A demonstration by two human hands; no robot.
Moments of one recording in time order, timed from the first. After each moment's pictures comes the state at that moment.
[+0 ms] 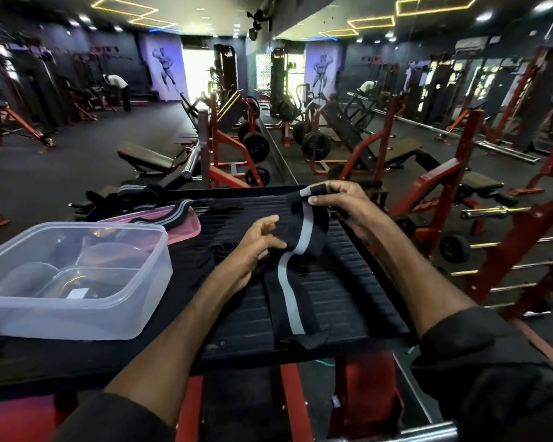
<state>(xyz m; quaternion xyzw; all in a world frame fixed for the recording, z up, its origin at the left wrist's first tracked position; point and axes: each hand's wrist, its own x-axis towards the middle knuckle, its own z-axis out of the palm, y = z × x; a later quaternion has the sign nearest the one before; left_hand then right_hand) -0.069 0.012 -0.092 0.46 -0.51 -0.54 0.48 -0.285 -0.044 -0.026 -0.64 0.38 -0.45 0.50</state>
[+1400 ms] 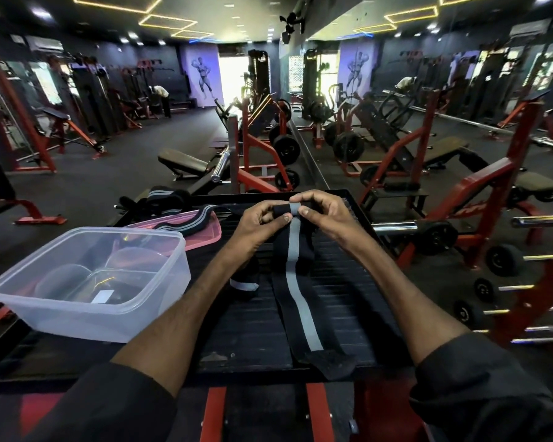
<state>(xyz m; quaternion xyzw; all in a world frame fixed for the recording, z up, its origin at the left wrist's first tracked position) -0.042 -0.012 -0.056 0.47 -0.63 -0.34 0.52 -0.233 -0.059 -0.049 -0.76 0.27 -0.47 0.37</state>
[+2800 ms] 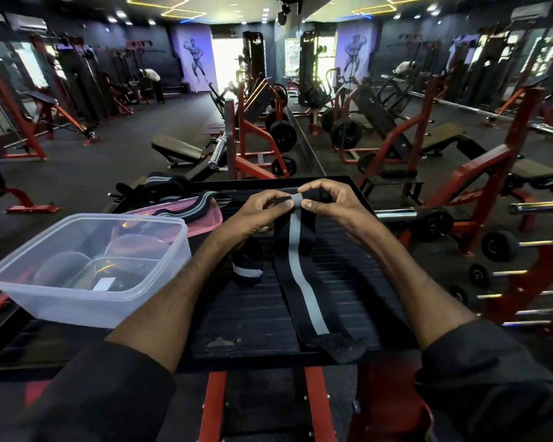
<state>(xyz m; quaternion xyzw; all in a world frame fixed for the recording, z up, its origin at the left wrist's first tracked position) -0.031 -0.011 -0.047 0.51 -0.65 -0.39 0.41 -0.239 -0.055 -0.053 -0.74 0.30 -0.44 0.40</state>
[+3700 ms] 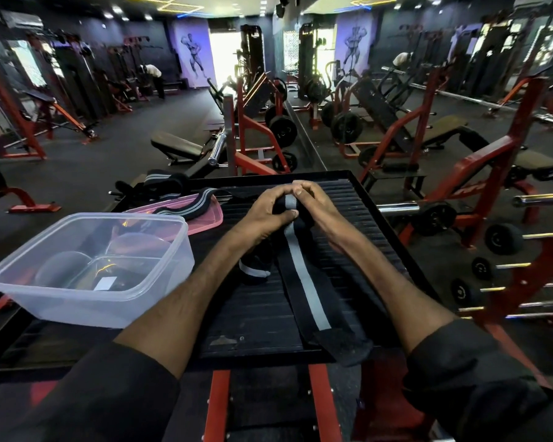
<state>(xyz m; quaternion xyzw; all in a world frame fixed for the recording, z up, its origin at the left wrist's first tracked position) -0.040 -0.024 -0.065 0.47 -0.71 -0.29 0.44 -0.194 -0.049 -0.072 -0.66 0.38 -0.46 0.47</state>
